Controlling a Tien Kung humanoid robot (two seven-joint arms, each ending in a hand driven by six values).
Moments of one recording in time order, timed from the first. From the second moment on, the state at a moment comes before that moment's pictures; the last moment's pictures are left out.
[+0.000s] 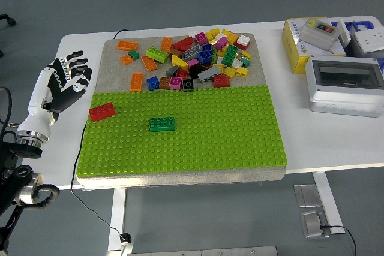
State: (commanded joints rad) left arm -0.21 0.33 -1.16 -1.36 1.07 0.25 -0.33; right arm 0.20 -0.25 0.29 0.18 -0.10 -0.19 -0.08
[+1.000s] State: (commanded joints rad) left arm -0.17 0.37 -1.20 -1.36 1.09 0.23 -0.34; right arm 0.19 -0.23 0.29 0.18 -0.10 -0.20 -0.09
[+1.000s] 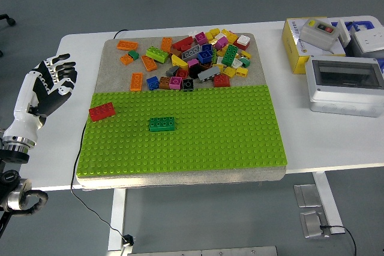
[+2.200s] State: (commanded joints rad) left arm -0.18 0.36 -1.20 -1.35 1.17 0.20 -0.29; right arm 0.19 -0.22 0.36 0.18 -0.17 -0.20 -0.10
